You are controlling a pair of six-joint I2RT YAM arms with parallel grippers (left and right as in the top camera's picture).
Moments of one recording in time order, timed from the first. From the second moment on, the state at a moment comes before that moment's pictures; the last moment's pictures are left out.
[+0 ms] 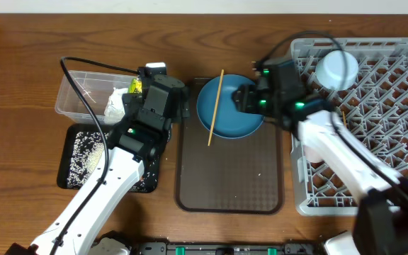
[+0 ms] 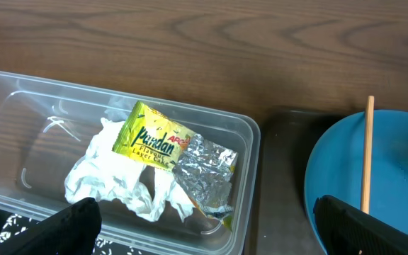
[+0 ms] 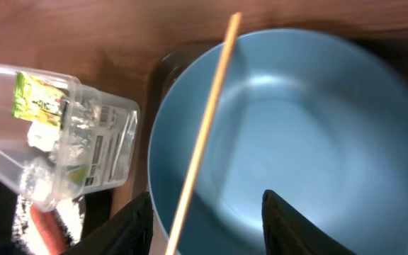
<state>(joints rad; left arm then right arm) -0.45 1.32 1.05 -0.53 -0.44 -0.38 0.43 1.69 1.16 -0.30 -0.27 0.55</state>
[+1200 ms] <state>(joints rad) -0.45 1.32 1.05 -0.53 -0.44 -0.38 0.42 1.75 1.14 -0.30 -0.32 0.46</state>
